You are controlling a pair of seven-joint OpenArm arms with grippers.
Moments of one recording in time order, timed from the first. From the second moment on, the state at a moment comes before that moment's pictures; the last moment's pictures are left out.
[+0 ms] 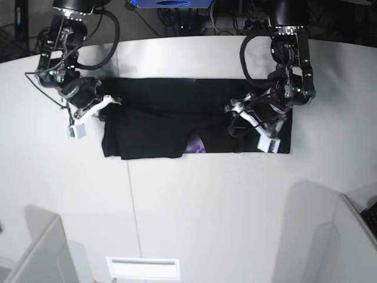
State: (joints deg) left arm 6.6 -5.4 -7.6 93.9 -32.7 -19.6 52.5; right arm -11.8 3.2 18.6 101.7 30.7 17.5 -59.4
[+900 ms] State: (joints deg) left arm 18.9 -14.9 -41.9 101.8 -32.8 -22.9 51.8; right arm -4.6 4.1 19.2 100.5 31.0 17.6 -69.1
